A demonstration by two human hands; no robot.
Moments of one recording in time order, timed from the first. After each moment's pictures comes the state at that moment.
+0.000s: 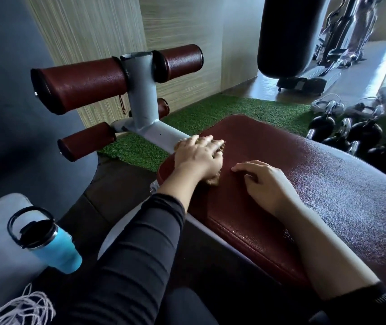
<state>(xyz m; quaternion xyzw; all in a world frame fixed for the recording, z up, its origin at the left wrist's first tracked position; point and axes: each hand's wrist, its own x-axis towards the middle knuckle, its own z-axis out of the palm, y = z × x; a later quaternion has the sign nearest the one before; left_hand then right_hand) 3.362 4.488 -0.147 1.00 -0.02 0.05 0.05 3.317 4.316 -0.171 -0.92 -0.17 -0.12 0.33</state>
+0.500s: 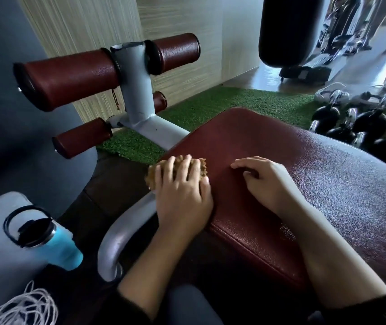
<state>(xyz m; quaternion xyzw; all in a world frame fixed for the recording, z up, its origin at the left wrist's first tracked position) 3.269 4.487 -0.185 0.97 0.03 0.22 0.08 3.321 4.315 -0.171 -0.91 -0.17 -0.12 0.36</state>
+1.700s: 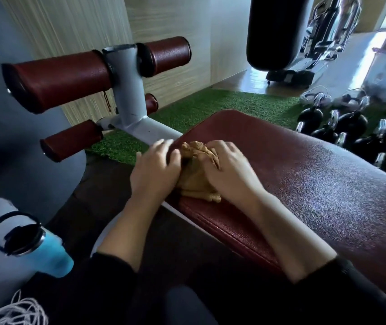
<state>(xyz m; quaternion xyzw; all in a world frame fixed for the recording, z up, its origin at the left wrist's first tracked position) 3.300 4.529 -0.149 0.94 0.06 0.20 0.27 3.309 4.370 -0.148 -0.91 -0.15 -0.15 0.37</state>
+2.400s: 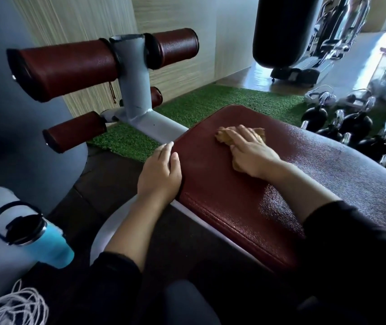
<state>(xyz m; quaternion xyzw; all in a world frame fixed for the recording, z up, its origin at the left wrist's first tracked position) 3.303 4.540 -0.184 0.93 0.07 0.20 0.31 3.382 4.336 -0.161 -0.97 -0.17 -0.02 0.19</state>
